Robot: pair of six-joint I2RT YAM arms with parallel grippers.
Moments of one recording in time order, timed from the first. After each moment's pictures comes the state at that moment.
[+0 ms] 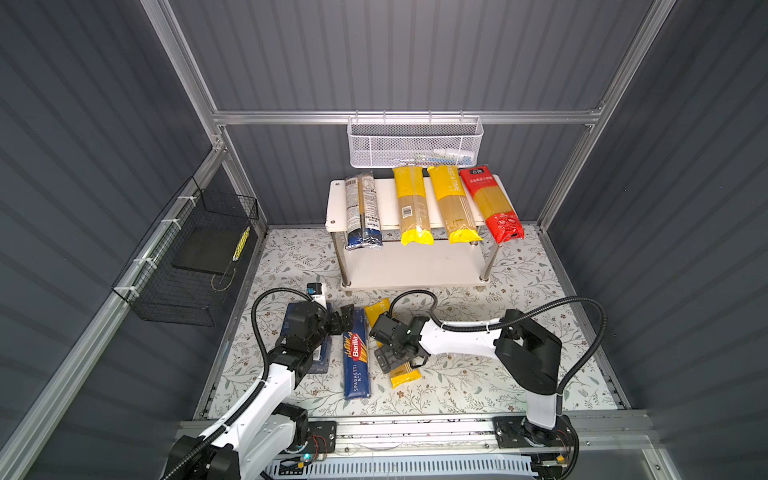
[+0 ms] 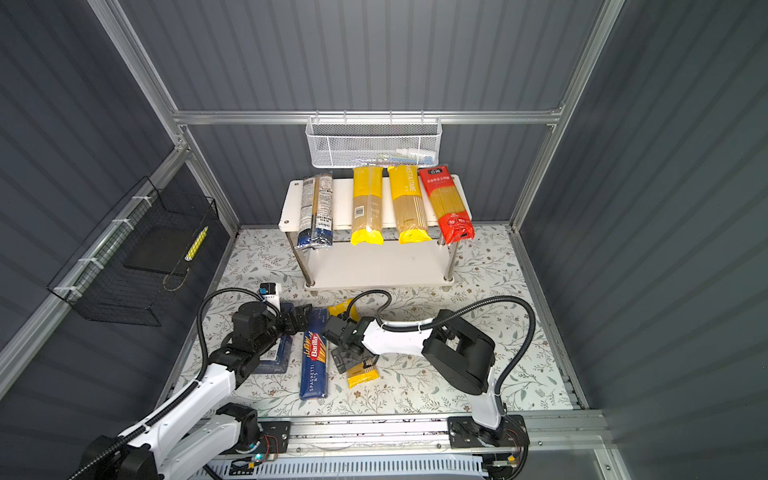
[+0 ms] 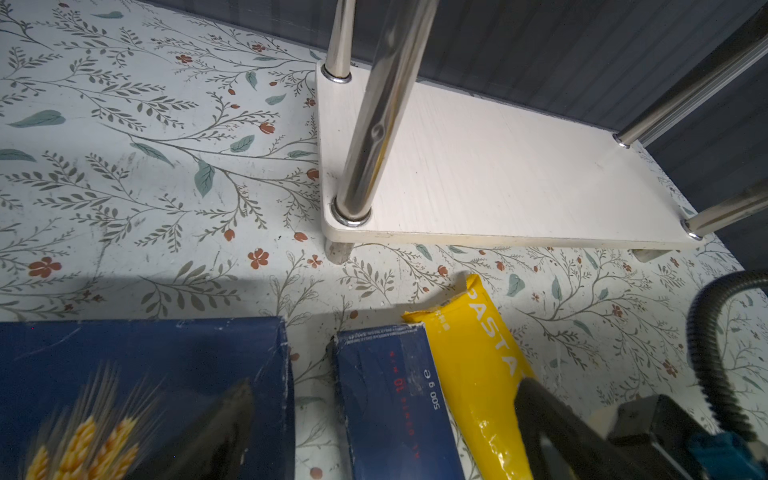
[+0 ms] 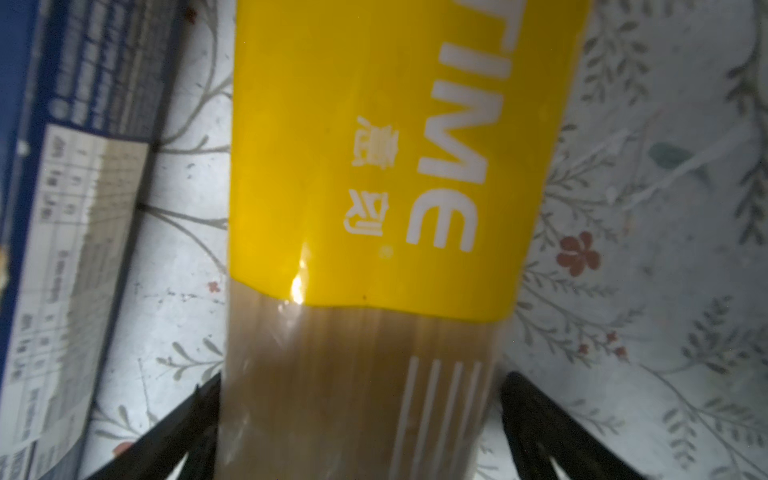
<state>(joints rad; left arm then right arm) -0.30 0.93 0.39 0.05 0.07 -0.31 1.11 1.94 1.25 -0.60 0.16 0.59</state>
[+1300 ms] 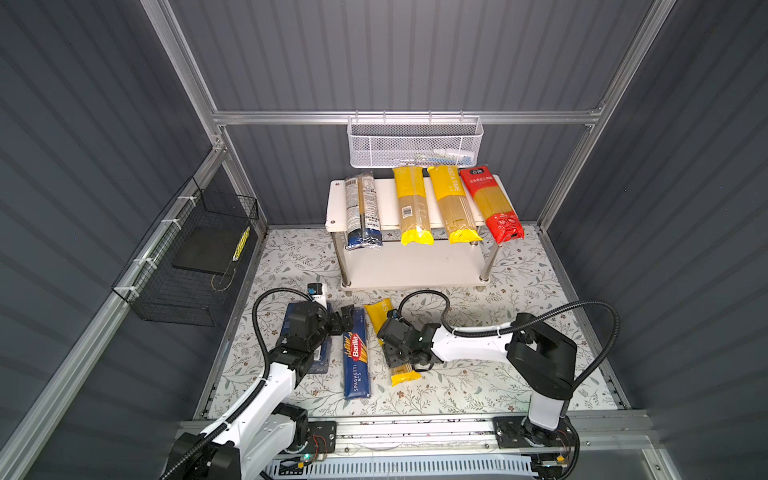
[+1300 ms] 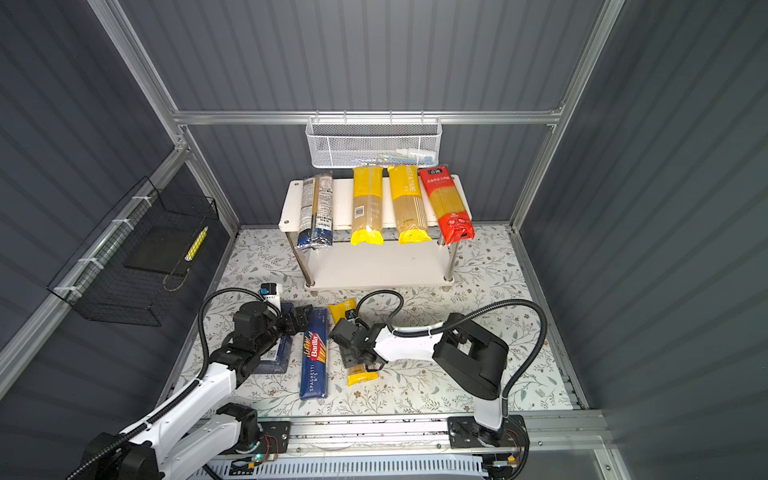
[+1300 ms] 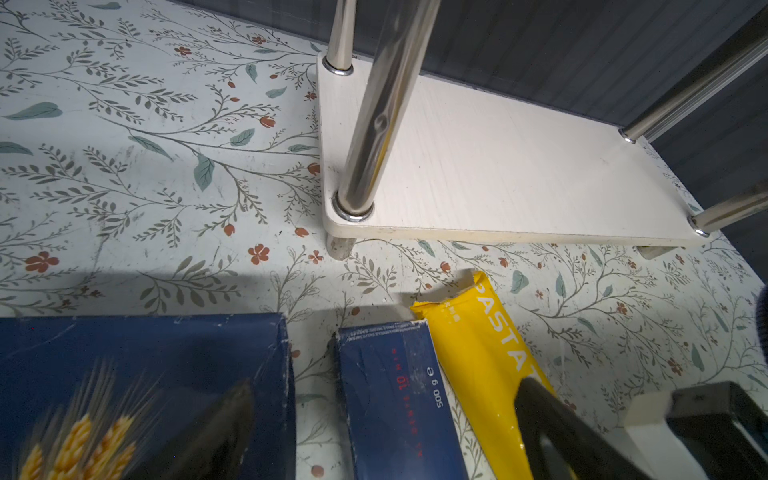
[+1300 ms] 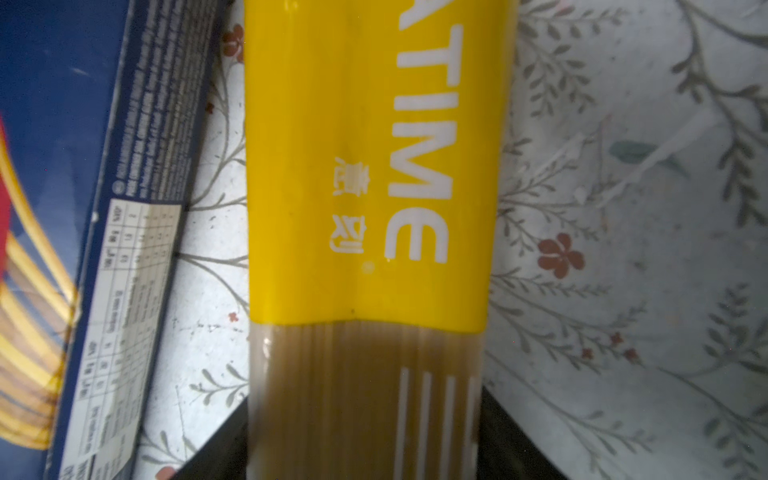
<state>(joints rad) -0.30 0.95 0.39 0.05 0.07 -0.31 1.11 1.85 1.09 -0.37 0.18 0.71</state>
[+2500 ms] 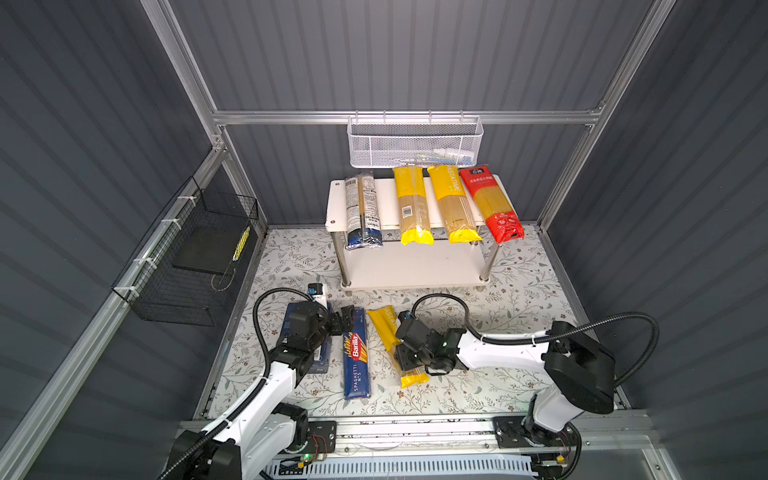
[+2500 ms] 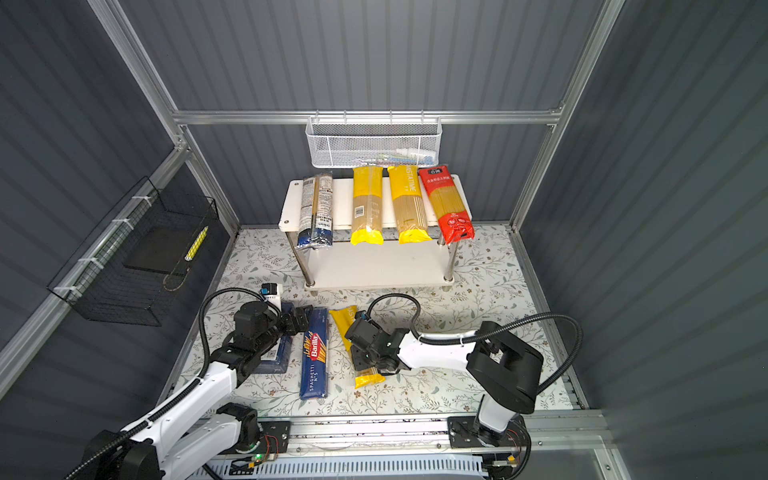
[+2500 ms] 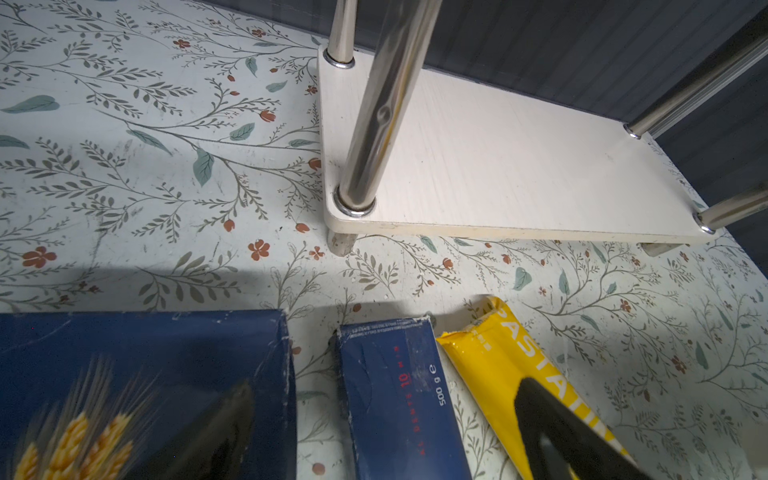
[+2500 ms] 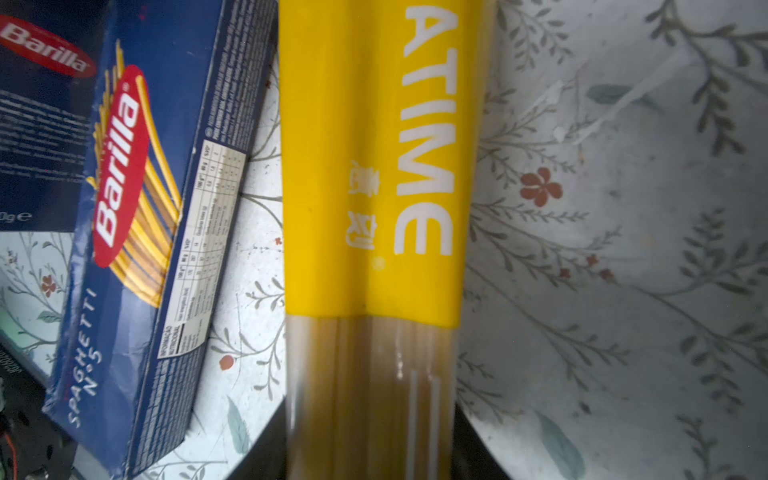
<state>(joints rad) -0.30 0.96 0.39 0.05 0.07 -0.31 1.08 1.63 0.89 -0.26 0.07 0.71</state>
